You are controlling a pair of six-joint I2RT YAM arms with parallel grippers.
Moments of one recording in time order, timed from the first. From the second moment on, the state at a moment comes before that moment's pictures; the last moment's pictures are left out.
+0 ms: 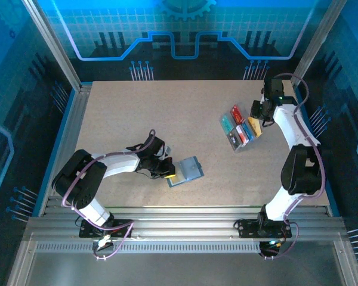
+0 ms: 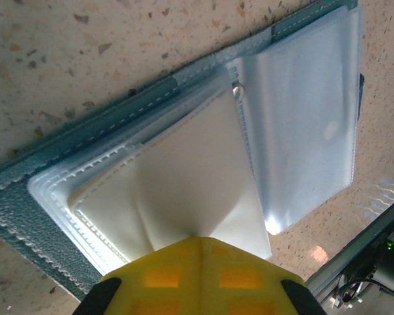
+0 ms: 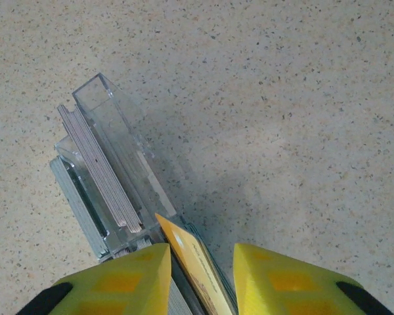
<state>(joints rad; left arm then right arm) -0.54 1.62 0.74 -0.23 0.51 -0.77 -0.03 1.71 1.46 -0.76 0.04 0.25</state>
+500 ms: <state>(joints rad) -0.54 1.62 0.74 -0.22 0.51 -0.77 -0.03 1.76 1.48 -0.77 0.03 0.24</state>
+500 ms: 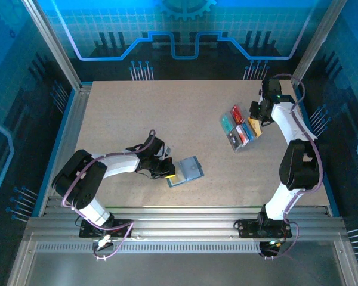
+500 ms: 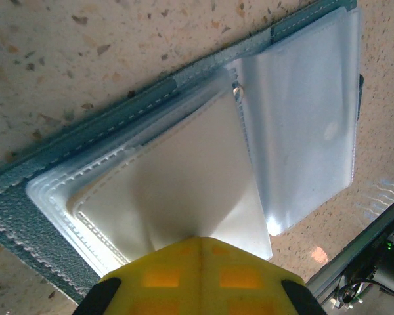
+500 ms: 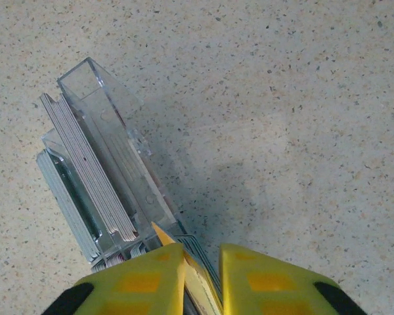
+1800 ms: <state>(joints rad) -0.54 1.62 0.73 -0.21 0.51 -0.77 0.08 1.78 1.58 -0.90 0.20 0.19</state>
